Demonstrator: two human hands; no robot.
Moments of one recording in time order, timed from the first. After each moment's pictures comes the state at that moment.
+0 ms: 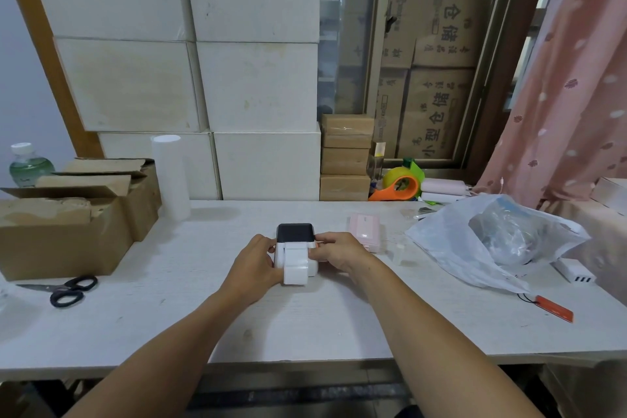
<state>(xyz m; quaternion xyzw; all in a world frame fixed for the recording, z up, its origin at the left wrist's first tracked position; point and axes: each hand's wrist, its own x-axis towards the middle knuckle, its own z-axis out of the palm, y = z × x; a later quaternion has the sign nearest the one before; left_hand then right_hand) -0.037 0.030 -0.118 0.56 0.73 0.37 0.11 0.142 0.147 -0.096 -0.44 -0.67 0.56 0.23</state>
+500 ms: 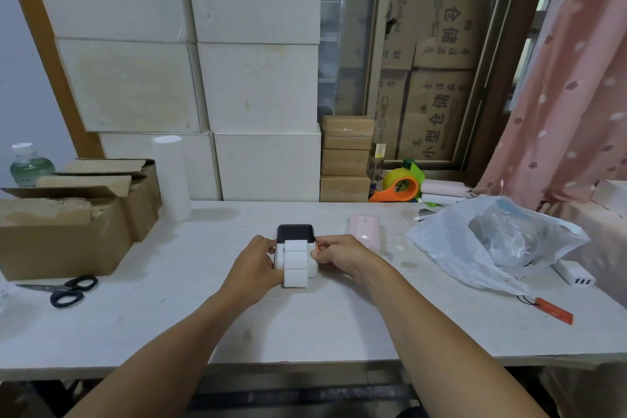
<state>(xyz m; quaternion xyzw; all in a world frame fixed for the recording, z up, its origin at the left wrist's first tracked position) -0.037 0.030 -0.119 0.57 0.73 0.38 0.11 0.147 0.152 -0.104 -0.41 -0.67 0.58 0.22</state>
